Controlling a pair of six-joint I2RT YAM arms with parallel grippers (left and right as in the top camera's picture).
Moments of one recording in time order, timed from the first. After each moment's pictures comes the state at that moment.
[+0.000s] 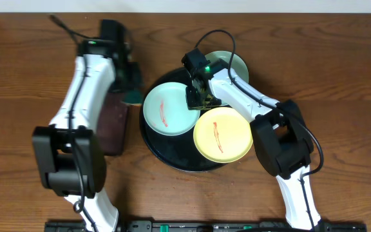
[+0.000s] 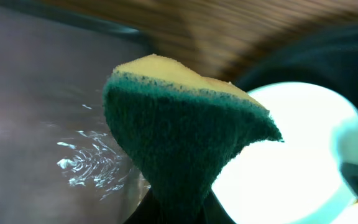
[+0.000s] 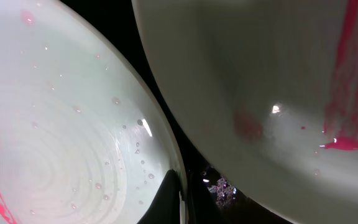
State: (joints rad) left arm -0.08 1.91 1.60 -1.04 0.05 -0.28; right arm 0.59 2.28 1.78 -0.91 -0.09 0.49
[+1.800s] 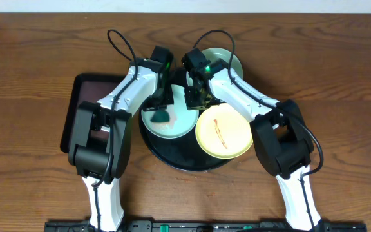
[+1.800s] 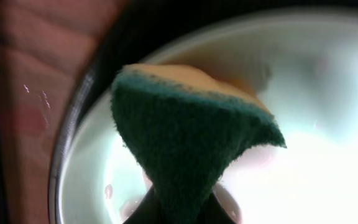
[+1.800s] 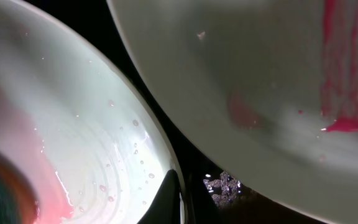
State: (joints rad) left arm -0.30 2.08 1.48 -0.94 -0.02 -0.45; right arm 0.58 2.28 1.78 -0.89 -0.12 0.46
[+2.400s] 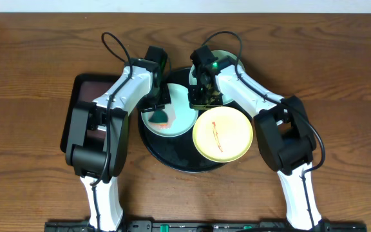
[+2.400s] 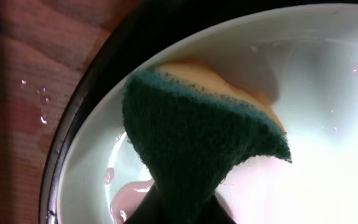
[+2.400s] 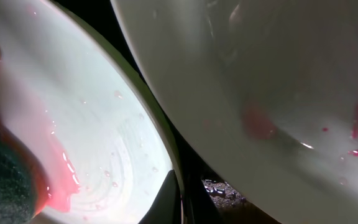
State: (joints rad) left arm -0.26 2.08 1.46 -0.91 0.02 -0.50; right arm 0.53 2.30 1.78 -0.91 -0.30 0.45
